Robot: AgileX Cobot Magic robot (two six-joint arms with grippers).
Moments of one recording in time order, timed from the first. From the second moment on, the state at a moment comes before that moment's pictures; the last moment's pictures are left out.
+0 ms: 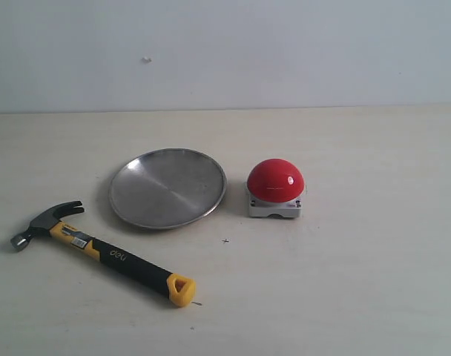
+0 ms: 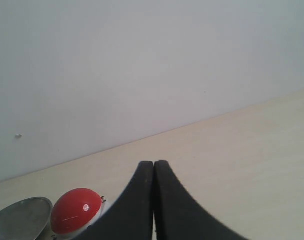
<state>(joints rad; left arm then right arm) 0.08 0.03 0.00 0.23 0.03 -0.77 -0.08 0.01 0.00 -0.44 0.12 0.76</state>
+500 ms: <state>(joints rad) 0.08 0.03 0.00 0.22 -0.29 -0.84 -0.08 0.01 0.00 -0.44 0.12 0.76</state>
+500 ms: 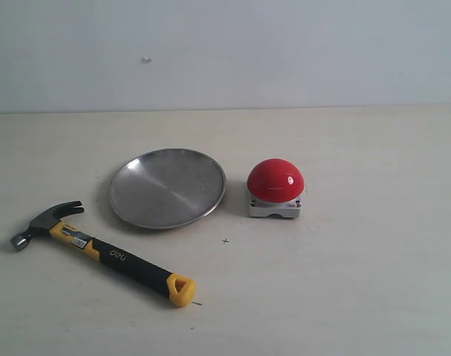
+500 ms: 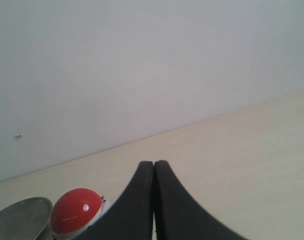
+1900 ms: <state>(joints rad) -0.32 1.43 -0.97 -0.47 0.60 -0.27 -0.08 0.01 0.00 -0.44 0.12 0.76</state>
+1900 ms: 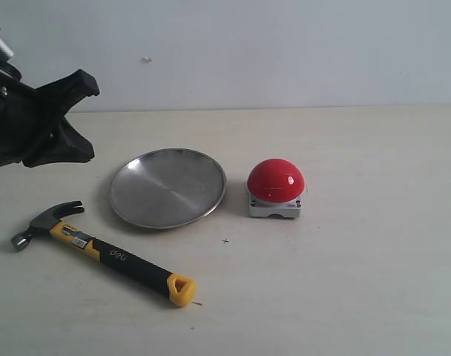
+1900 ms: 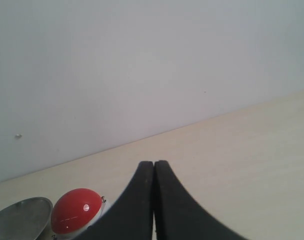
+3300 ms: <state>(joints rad) -0.34 1.63 -0.97 -0.36 0.54 -1.22 -0.08 0.01 0.00 -0.44 0.12 0.76</state>
